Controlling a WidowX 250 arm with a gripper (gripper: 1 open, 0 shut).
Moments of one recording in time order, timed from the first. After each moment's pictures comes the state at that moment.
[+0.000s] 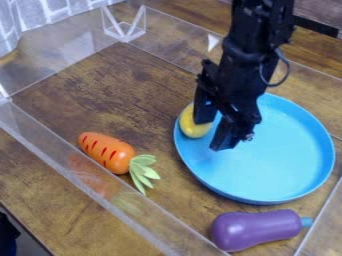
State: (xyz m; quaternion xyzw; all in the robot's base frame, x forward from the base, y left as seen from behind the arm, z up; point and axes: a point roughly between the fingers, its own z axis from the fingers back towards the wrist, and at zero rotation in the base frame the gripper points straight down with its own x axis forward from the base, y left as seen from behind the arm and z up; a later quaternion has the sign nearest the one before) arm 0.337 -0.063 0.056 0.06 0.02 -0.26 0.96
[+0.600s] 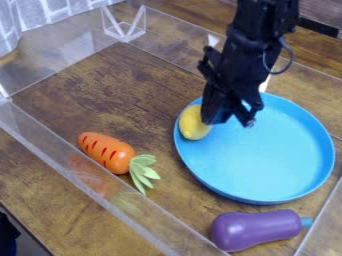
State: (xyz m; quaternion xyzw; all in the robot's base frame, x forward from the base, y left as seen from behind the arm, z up) arm 0.346 -0.056 0.076 0.09 0.02 -0.25 0.96
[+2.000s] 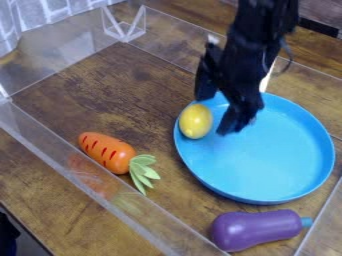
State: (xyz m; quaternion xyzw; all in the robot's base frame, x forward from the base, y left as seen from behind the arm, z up) arm 0.364 -0.051 0.057 0.11 -0.03 -0.23 0.97
